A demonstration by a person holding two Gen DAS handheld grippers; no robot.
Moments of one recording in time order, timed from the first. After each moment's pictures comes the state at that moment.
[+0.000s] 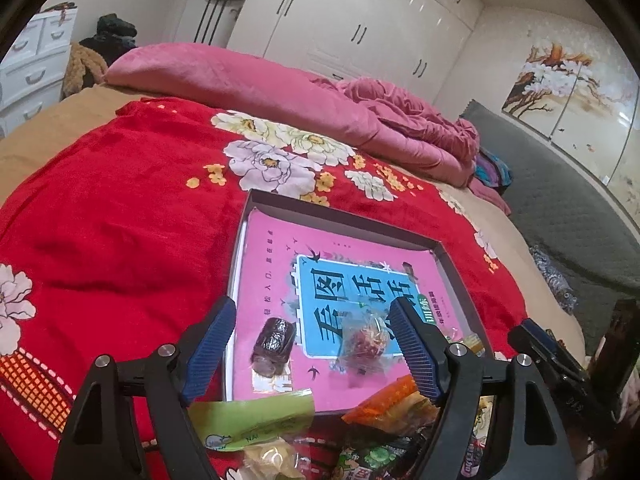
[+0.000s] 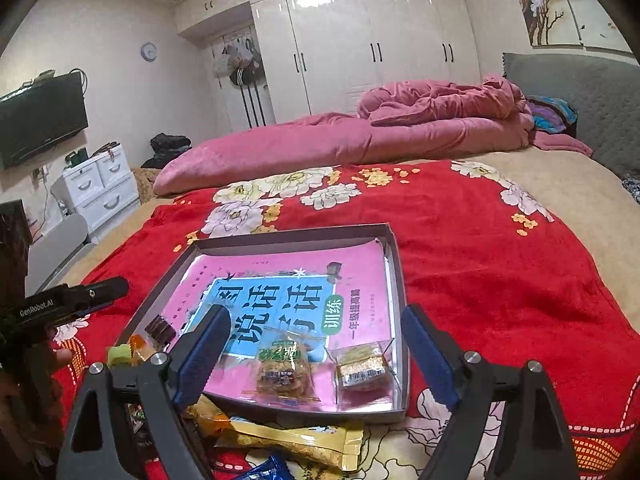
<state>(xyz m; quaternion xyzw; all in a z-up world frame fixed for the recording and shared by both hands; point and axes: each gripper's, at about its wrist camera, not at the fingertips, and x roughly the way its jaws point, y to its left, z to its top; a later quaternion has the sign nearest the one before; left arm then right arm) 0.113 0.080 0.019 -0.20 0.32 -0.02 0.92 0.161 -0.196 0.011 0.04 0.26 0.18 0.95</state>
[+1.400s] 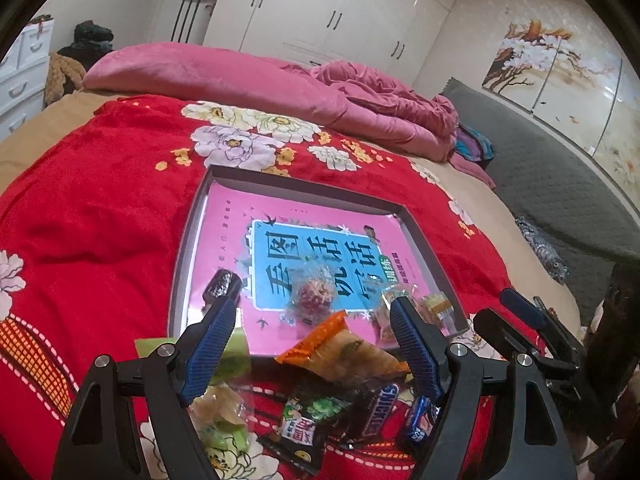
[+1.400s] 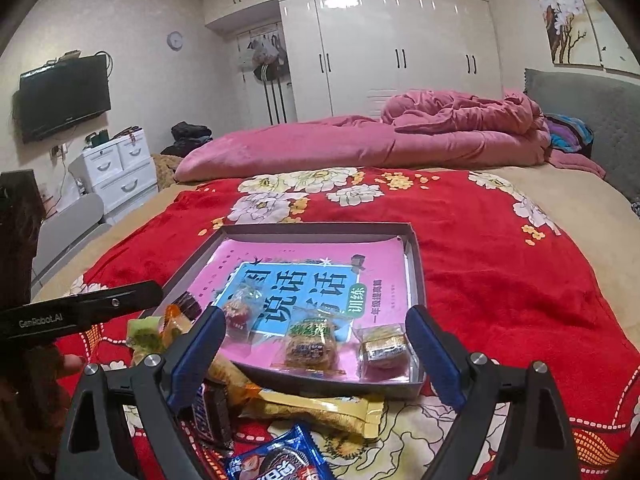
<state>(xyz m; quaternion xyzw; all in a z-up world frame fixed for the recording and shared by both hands) 0.084 0.033 0.022 -0.17 0.34 -0.05 0.92 0.124 -0.184 0.017 0.00 0.25 0.21 0.94</state>
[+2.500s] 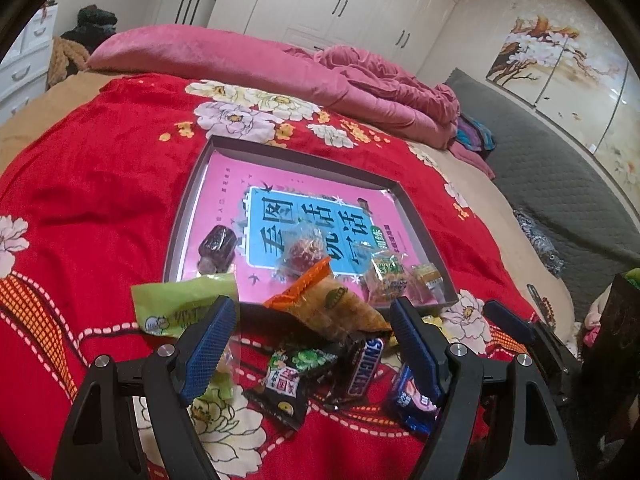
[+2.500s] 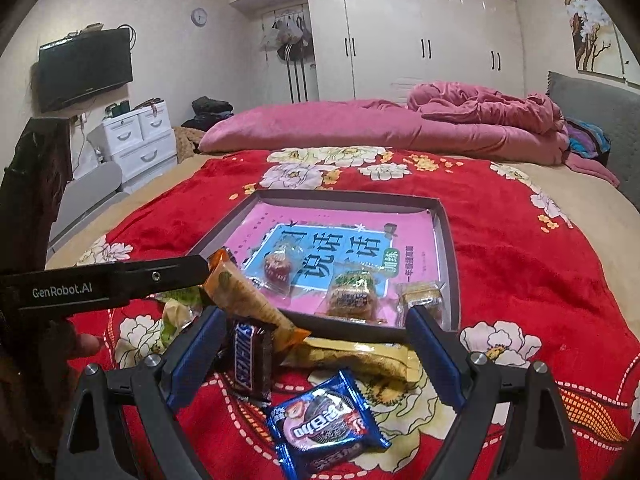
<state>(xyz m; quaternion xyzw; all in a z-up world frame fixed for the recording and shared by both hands) 0.063 0.023 0.016 -0.19 0.37 -0.05 0.91 0.087 -0.164 0.005 -0.03 0.28 0.24 0.93</state>
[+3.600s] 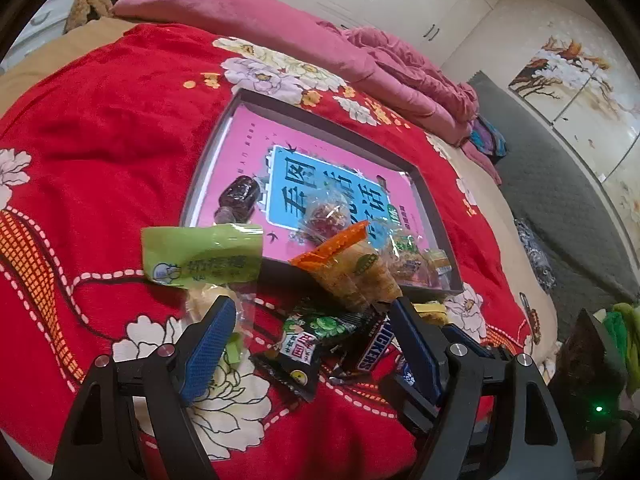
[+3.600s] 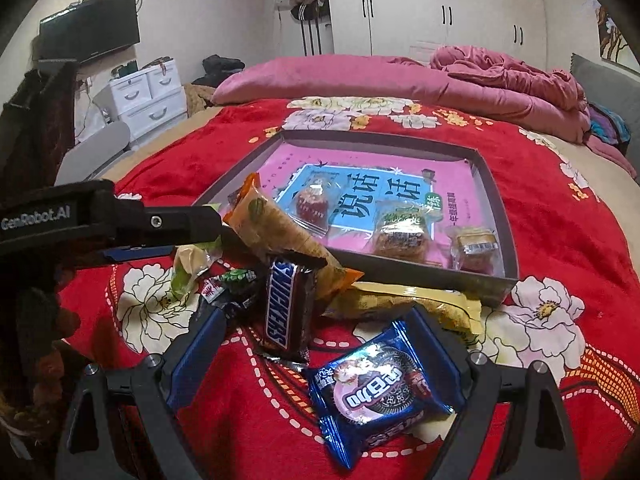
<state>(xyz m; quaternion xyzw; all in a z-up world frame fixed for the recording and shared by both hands) 0.059 0.038 -0.006 -0.25 0.41 -0.05 0.87 0.088 -0.130 -0.032 -0.06 0.35 0.25 0.90</state>
